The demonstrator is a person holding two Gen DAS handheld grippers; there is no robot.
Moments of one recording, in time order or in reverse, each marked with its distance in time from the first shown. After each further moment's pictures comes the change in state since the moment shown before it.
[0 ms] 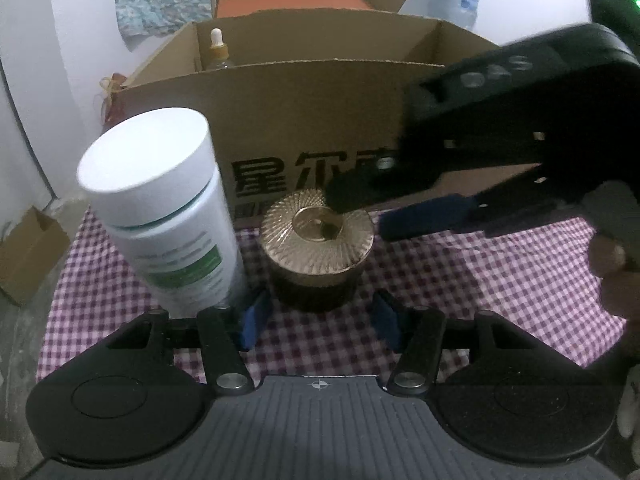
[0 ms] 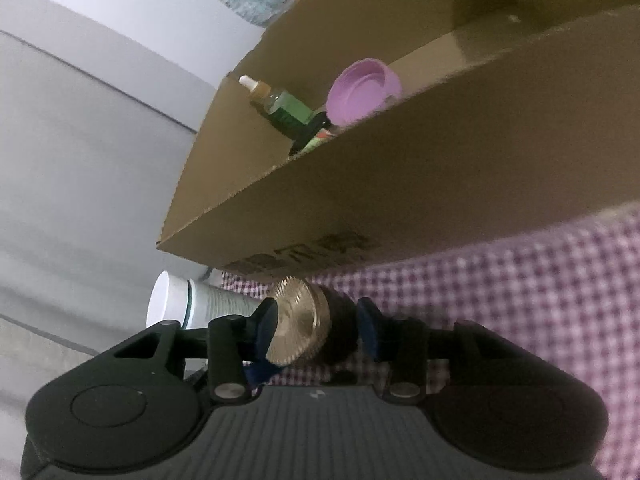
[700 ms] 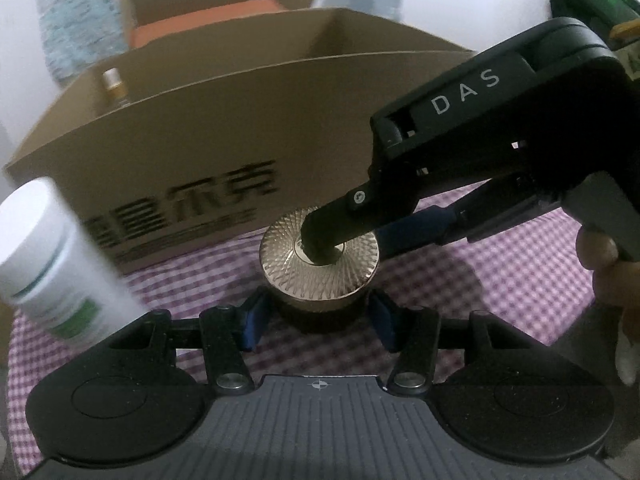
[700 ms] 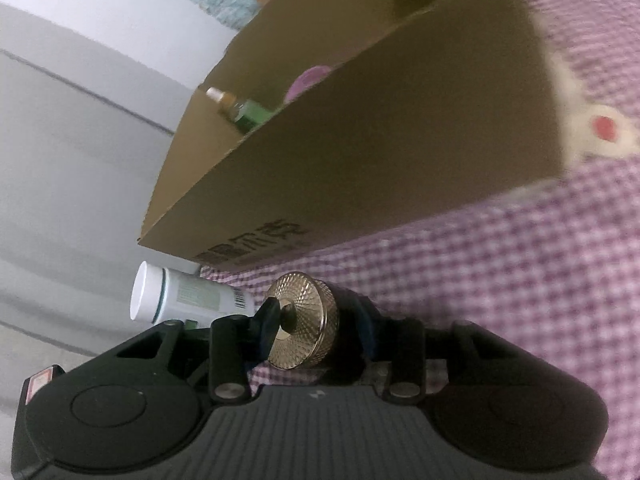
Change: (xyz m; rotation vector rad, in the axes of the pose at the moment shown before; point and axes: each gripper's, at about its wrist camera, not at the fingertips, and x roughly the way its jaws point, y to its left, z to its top) left arm 0.006 -0.055 0.001 0.197 -0.005 -0.122; right arm -0.038 -0.034 -0.013 0.060 -0.013 -0.029
